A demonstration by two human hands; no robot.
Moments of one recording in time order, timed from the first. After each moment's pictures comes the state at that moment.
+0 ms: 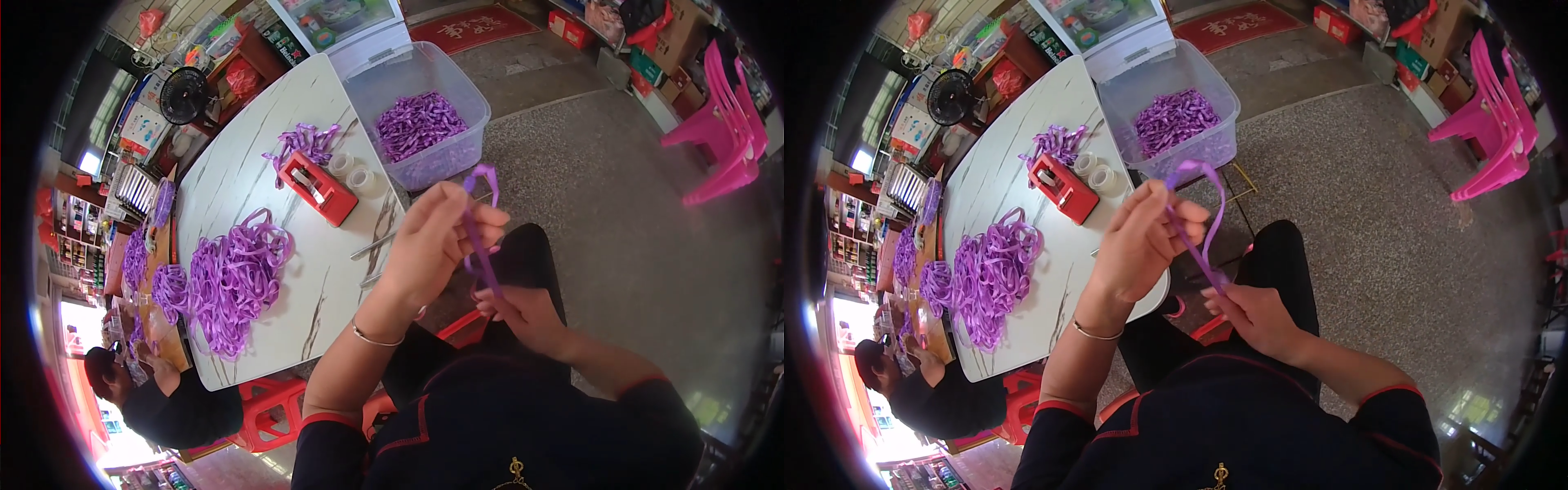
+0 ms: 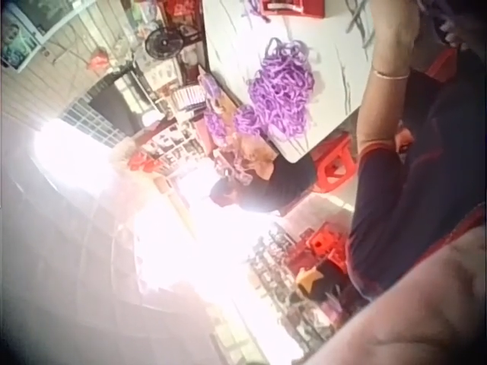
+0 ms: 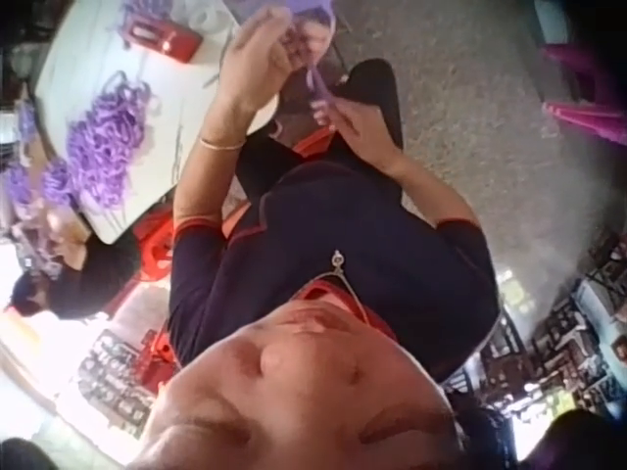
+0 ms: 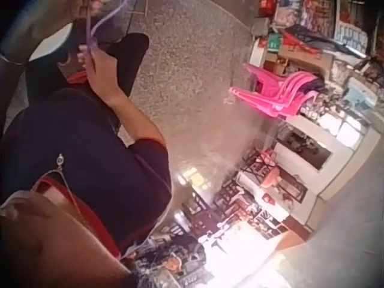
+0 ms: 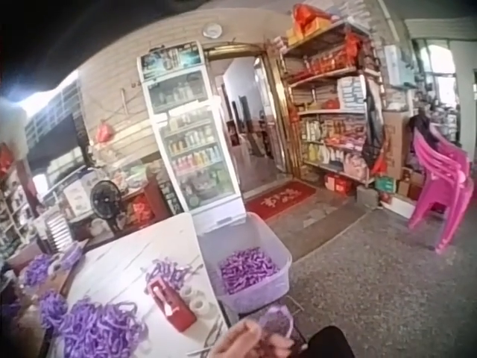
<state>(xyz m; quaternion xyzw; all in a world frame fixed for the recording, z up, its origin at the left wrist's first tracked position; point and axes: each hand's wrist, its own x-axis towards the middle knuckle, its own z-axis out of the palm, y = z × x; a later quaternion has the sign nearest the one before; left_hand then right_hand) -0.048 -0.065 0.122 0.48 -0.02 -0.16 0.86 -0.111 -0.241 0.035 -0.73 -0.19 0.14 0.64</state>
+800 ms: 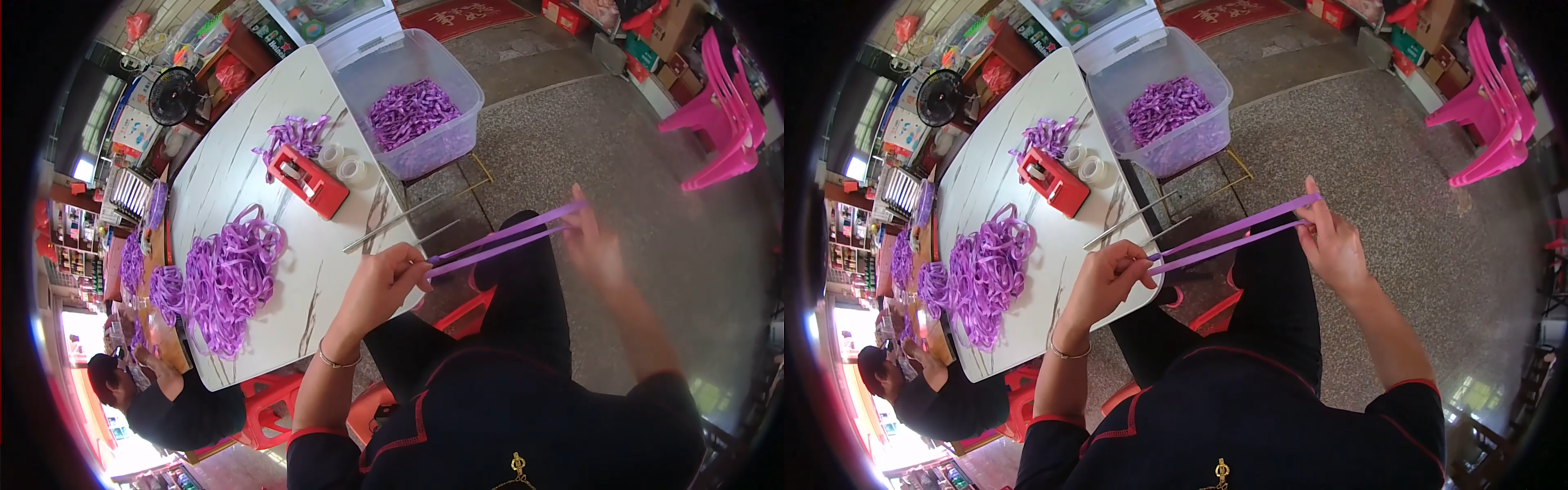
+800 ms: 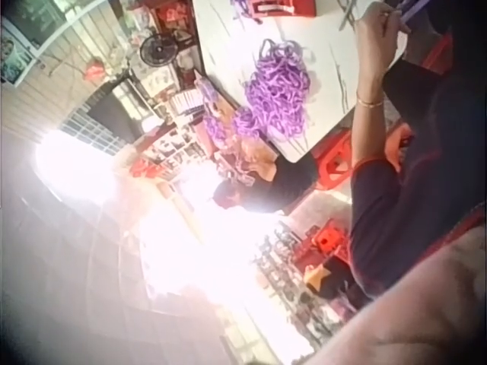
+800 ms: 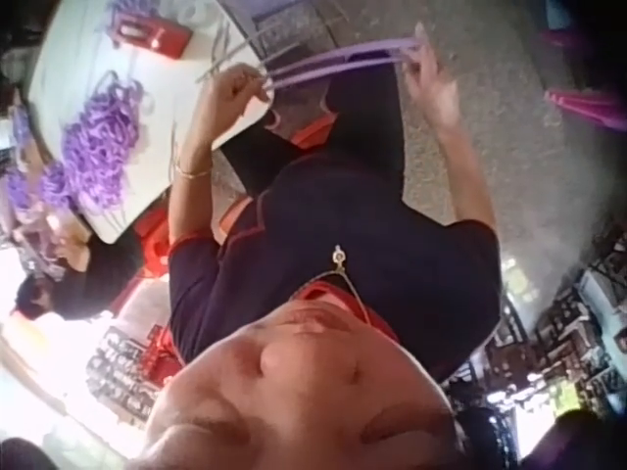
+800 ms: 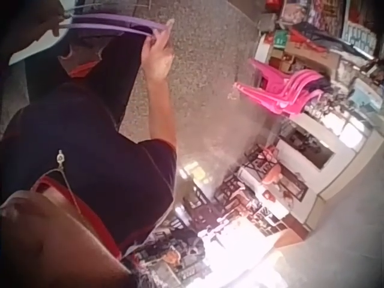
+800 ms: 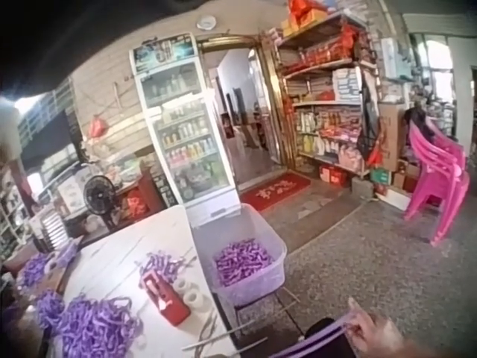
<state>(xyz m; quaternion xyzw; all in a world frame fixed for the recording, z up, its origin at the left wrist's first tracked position) -0.086 -0.008 0.085 0.86 -0.08 -0.13 0.49 -0.054 -0.325 0.022 -0.92 -0.17 -0.16 0.31</state>
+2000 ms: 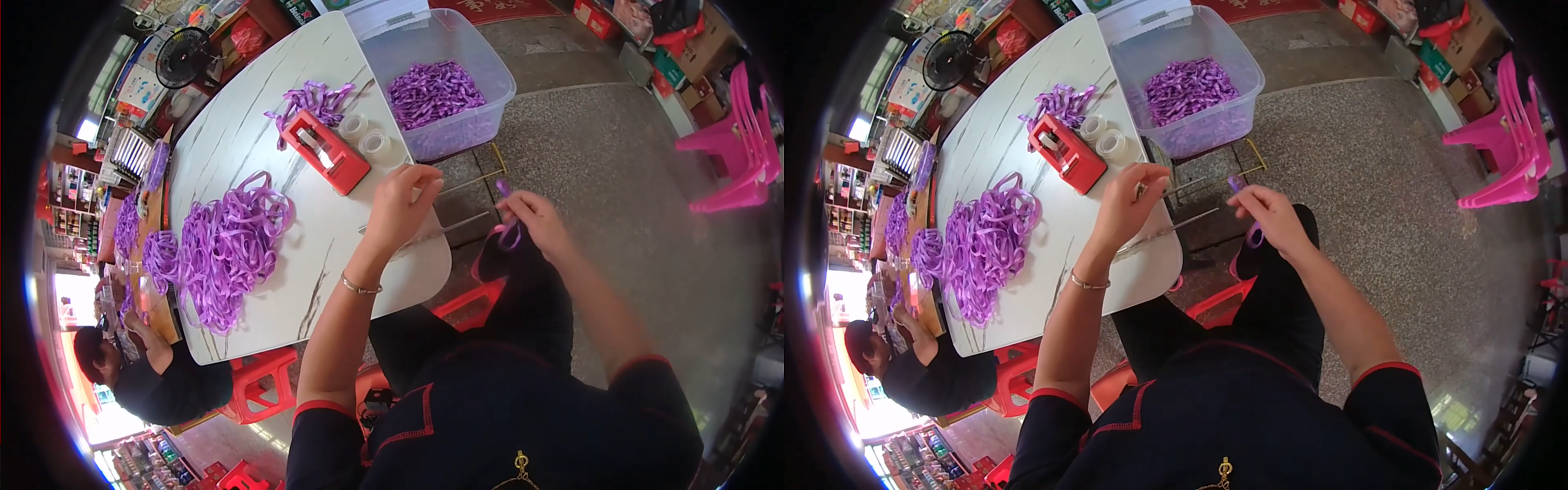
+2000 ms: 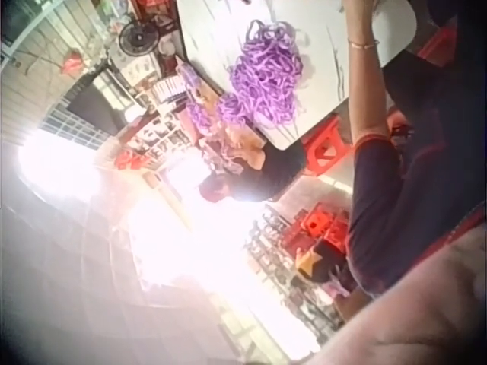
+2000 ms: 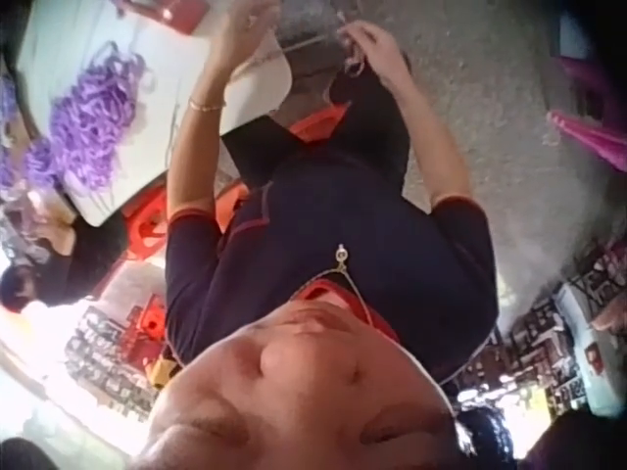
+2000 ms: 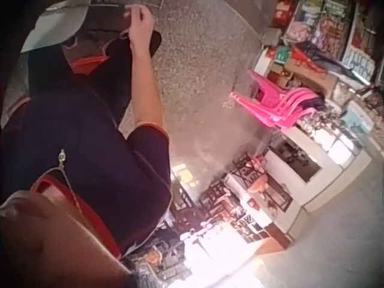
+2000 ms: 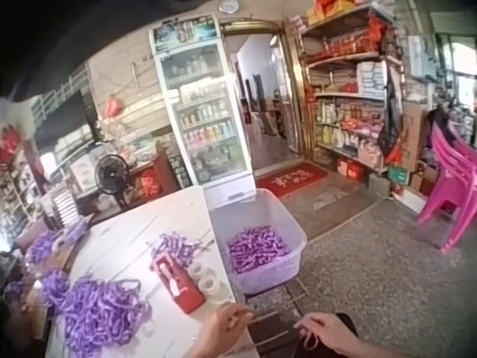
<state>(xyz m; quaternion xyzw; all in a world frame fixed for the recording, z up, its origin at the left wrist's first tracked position) -0.010 0.015 0.029 0.89 -0.11 0.08 0.44 0.005 -0.225 -0.035 -0.69 -0.08 0.21 0.69</state>
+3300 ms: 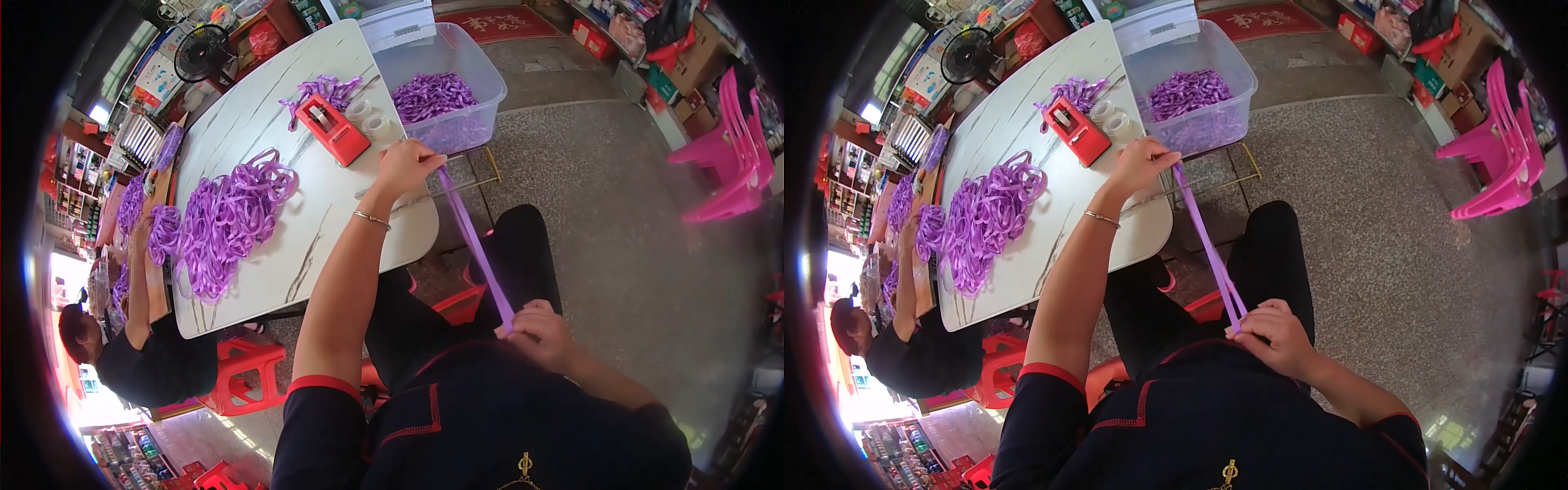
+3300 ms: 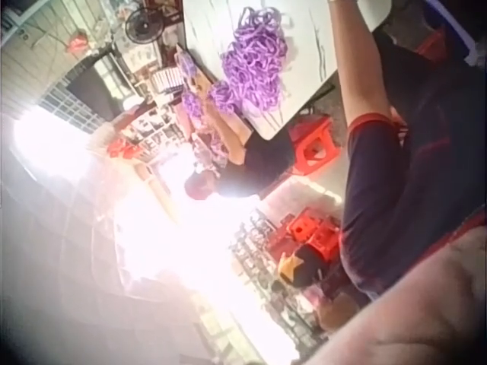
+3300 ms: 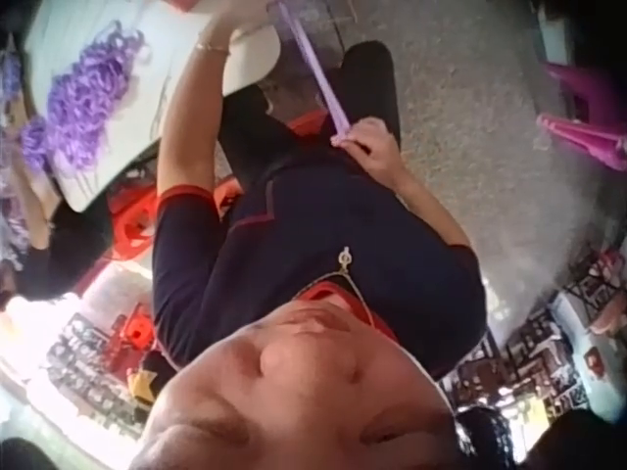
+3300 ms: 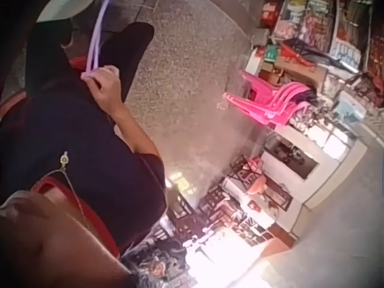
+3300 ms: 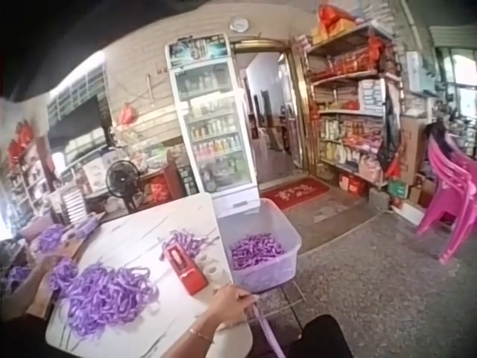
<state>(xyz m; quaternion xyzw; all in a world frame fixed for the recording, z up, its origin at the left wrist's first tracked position) 0.011 0.010 0.002 0.96 -0.06 0.03 0.28 -0.190 -0.285 0.011 -0.79 -0.33 0.09 0.50</state>
